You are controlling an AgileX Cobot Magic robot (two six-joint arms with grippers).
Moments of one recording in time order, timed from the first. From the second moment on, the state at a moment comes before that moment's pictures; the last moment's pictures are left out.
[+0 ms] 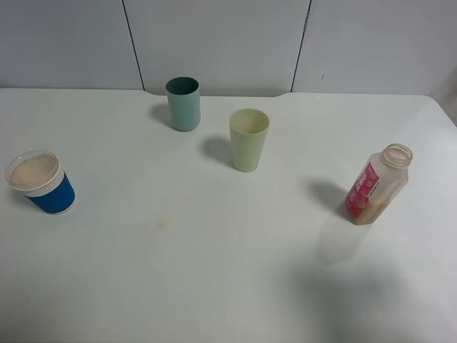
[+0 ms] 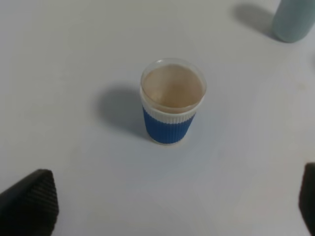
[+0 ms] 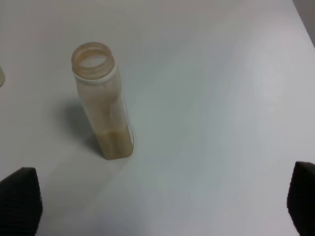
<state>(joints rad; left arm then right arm) -0.05 -0.01 -0.51 0.05 1.06 -0.14 0.03 0.00 -0.49 -0.05 1.07 0.02</state>
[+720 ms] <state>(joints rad) -0.05 -0.01 -0.51 0.05 1.06 -0.14 0.03 0.00 -0.49 -0.05 1.07 0.02</state>
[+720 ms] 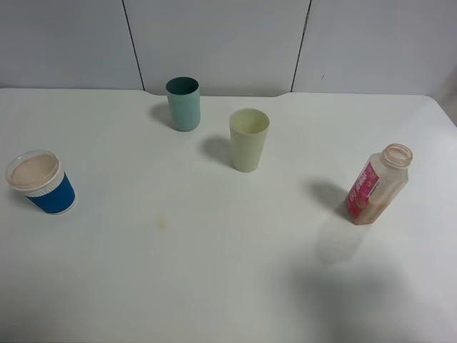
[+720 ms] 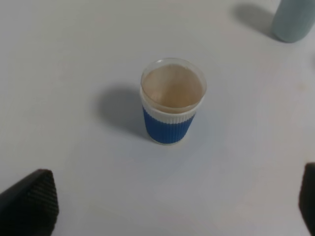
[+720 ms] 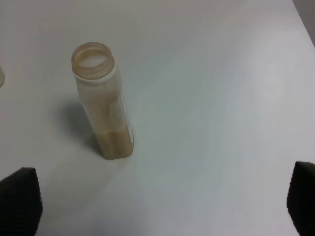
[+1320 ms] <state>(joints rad) -0.05 -0.01 -0.51 0.05 1.06 -0.14 0.03 0.00 -0.49 -0.05 1.07 0.02</state>
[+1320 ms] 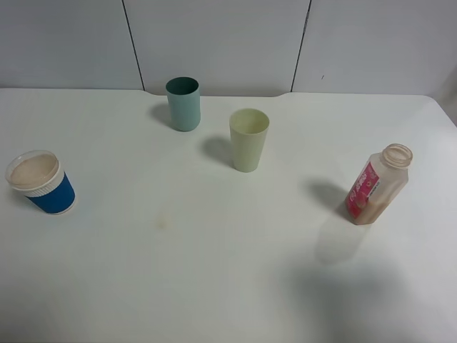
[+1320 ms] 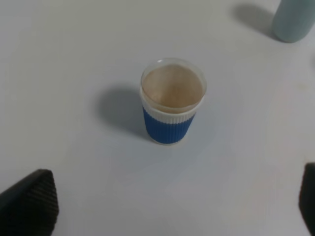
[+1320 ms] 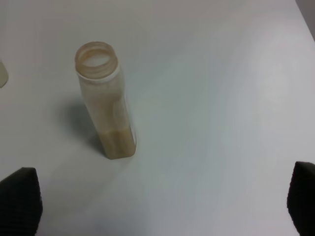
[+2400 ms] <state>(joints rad) -0.05 -0.01 -0.51 0.05 1.06 -0.14 0.07 0.37 -0.49 -0.05 1.07 -0.03</state>
